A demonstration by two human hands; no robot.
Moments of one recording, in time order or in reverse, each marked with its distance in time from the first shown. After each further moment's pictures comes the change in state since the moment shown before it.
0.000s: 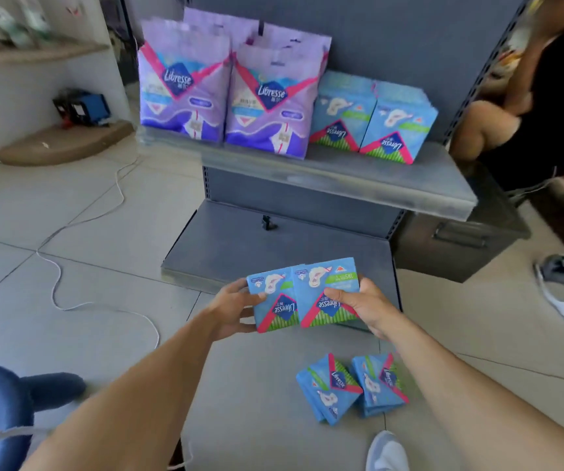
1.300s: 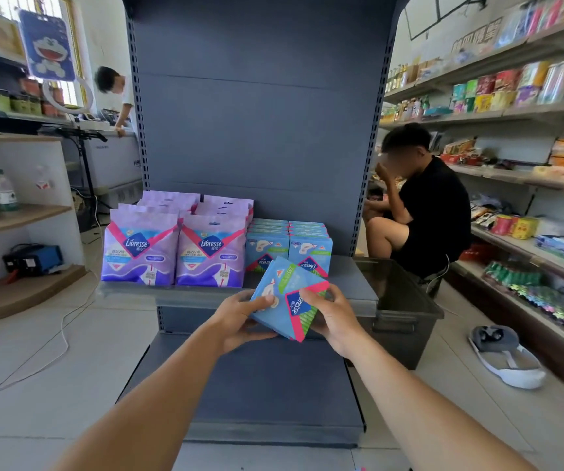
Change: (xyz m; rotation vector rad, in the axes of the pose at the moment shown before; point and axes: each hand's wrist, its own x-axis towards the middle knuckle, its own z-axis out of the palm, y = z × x) left_hand -0.041 0.182 0.126 0.027 -0.289 0.320; right_hand -0.062 -0.169 -0.033 0.410 0.133 -0.387
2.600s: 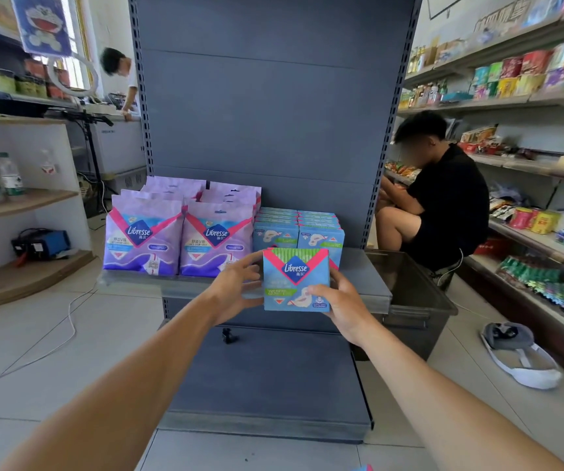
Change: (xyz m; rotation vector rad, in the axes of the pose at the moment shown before) left_hand 0.011 0.041 -0.008 0.147 0.034 0.153; right_hand 0.026 -0.005 0.001 -0.143 -0.125 -0.083
